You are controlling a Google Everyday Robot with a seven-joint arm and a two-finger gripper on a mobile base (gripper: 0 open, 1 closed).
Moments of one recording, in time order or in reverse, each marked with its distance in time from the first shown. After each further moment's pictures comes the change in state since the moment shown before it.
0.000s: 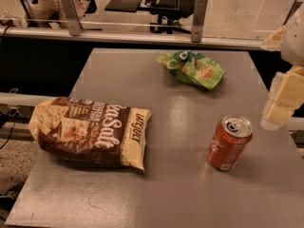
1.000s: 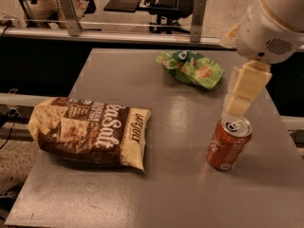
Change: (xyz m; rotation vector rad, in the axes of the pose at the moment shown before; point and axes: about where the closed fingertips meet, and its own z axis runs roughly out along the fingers) arm -0.071 0.002 0.019 -0.054 -0.100 -0.110
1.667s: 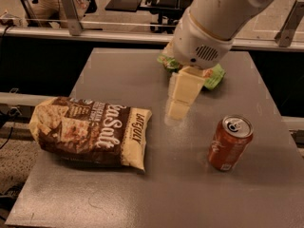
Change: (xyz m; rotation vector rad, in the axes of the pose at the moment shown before) arm -0.096 0.016 0.048 -0.121 -0.124 -0.100
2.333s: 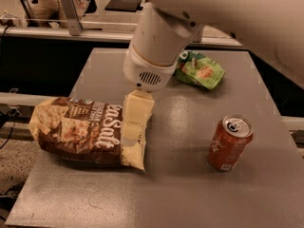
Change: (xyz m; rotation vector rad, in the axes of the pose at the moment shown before) arm -0.061 0.021 0.066 -0.062 0.005 -0.019
